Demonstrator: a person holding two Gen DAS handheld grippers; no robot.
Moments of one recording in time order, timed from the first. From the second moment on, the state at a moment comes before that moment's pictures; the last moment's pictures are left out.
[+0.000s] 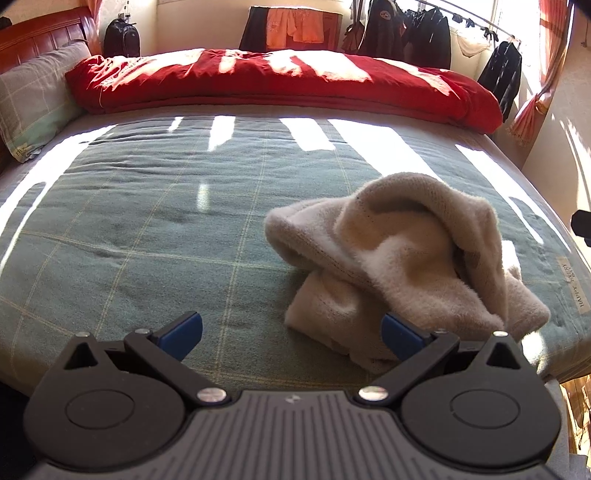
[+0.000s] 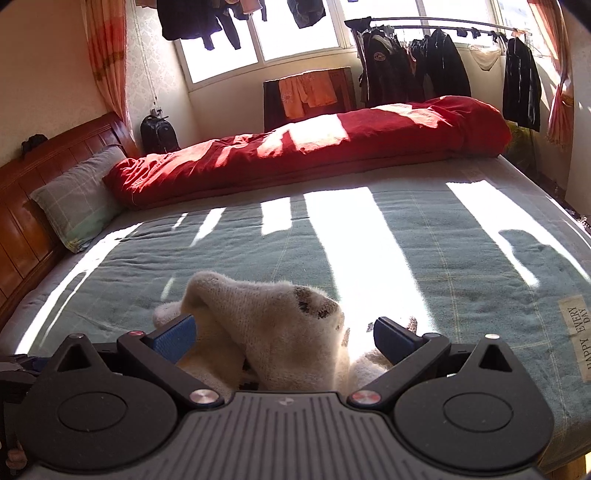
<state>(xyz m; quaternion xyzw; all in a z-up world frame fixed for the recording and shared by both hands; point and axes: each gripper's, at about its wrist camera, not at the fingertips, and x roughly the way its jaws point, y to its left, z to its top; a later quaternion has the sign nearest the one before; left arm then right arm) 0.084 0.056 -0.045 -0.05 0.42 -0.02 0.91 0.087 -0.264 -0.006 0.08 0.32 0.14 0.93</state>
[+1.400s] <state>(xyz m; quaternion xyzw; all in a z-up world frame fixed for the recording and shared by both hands) 0.096 0.095 -0.068 0.04 0.38 -0.06 0.92 0.211 -0.103 -0.047 -0.32 0.41 0.32 0.79</state>
